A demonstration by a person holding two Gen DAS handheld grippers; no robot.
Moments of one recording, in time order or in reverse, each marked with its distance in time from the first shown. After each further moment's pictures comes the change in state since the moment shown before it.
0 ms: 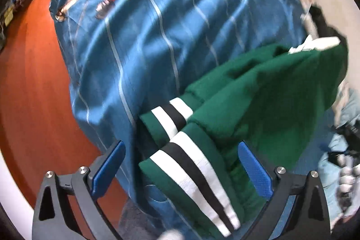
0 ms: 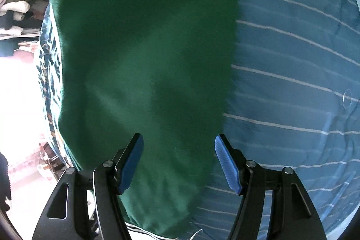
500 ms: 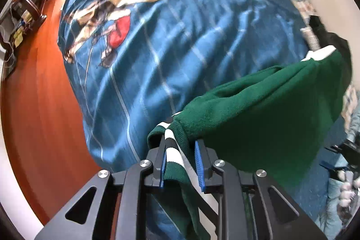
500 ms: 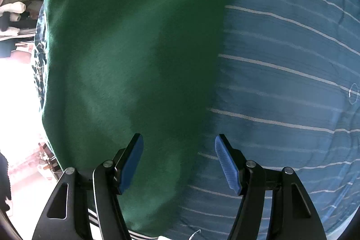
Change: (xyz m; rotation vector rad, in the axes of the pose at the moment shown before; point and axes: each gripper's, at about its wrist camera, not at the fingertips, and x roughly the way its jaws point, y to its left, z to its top) left arm -0.023 0.004 0.043 0.033 -0.125 0.063; right arm 0.020 -0.017 0.007 0.013 0.014 -0.008
